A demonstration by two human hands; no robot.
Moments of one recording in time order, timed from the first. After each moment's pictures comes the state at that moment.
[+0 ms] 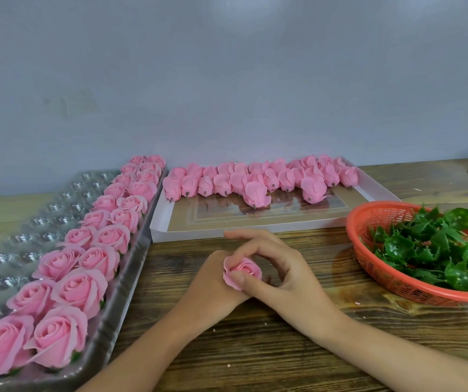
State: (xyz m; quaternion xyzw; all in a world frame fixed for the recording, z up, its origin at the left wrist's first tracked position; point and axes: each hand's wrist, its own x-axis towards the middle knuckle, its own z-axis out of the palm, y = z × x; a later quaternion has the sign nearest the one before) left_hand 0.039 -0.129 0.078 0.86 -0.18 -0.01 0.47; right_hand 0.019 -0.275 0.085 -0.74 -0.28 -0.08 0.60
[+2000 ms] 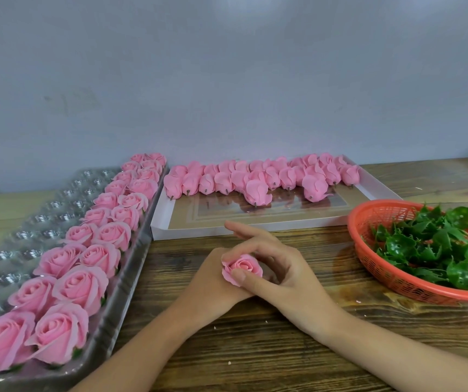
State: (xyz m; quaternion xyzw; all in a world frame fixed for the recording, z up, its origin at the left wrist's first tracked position) left_hand 0.049 -0.132 0.078 0.88 -0.24 -0.03 0.40; right_hand 0.020 -0.275 0.082 -0.72 -0.27 -0.03 0.64
